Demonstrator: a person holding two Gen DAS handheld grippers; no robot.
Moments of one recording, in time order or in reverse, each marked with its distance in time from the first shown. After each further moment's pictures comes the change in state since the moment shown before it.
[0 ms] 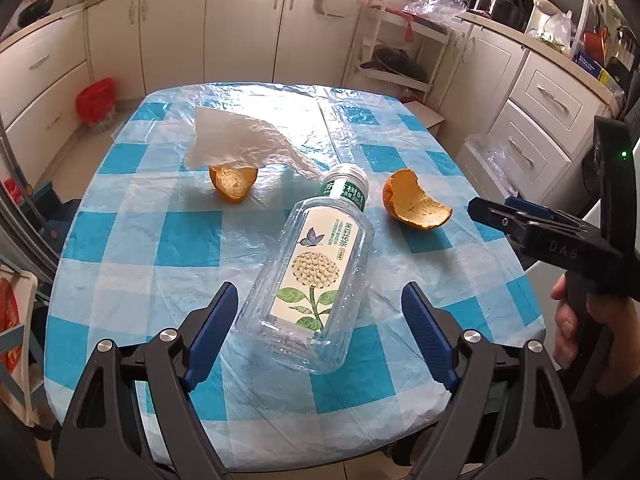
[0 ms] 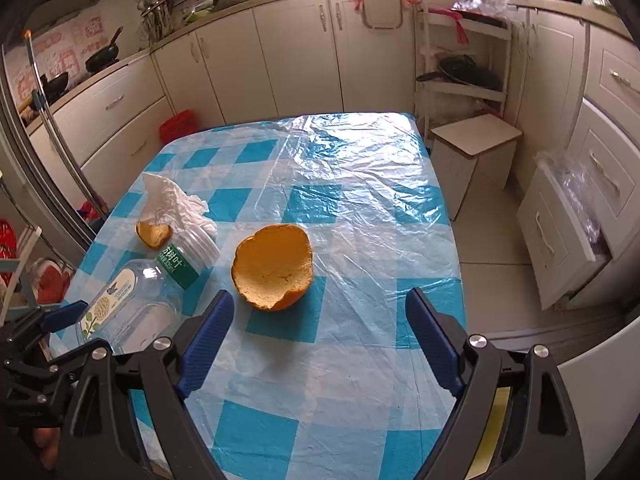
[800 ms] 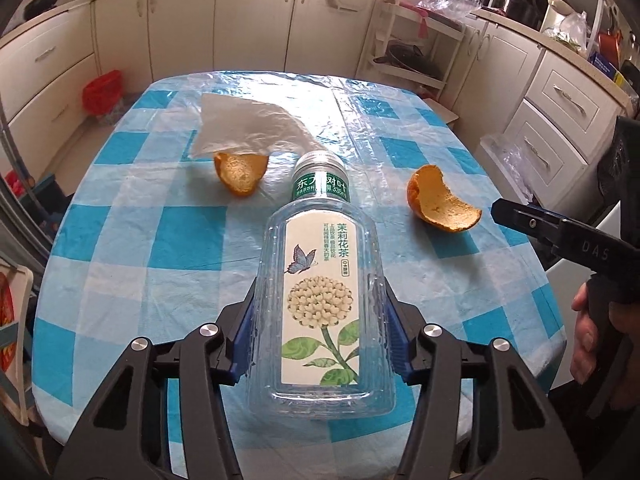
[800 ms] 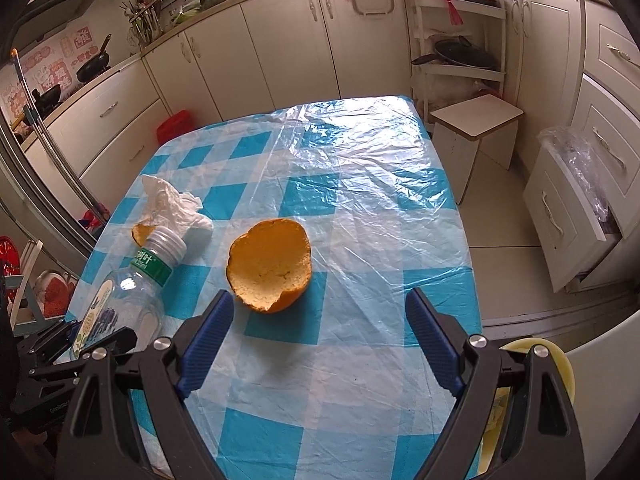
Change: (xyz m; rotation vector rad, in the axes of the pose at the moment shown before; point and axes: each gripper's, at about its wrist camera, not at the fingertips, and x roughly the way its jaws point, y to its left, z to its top) left arm 0.021 0.012 -0.003 -0.033 0.000 0.044; right arm 0.011 -0.003 0.000 0.035 0.033 0.021
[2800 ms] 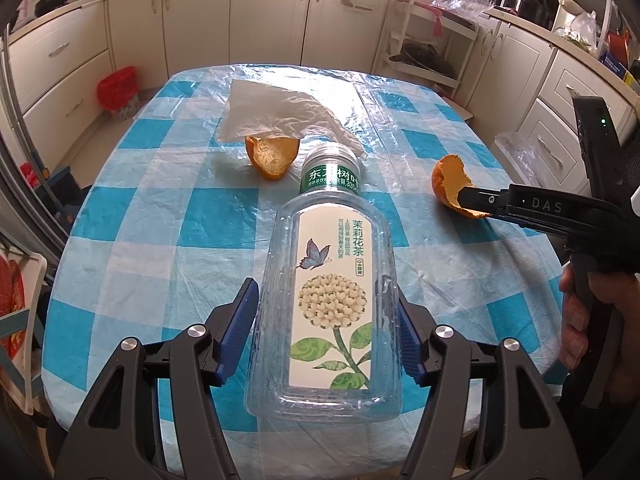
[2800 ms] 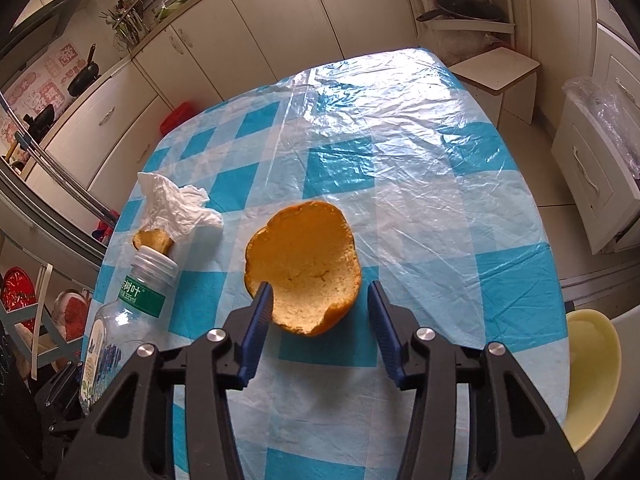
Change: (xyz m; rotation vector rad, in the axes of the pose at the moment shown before) left arm -0.001 0.018 -0.009 -0.004 0.008 0.037; right arm 0.044 0.012 0.004 0.114 0.109 0.091
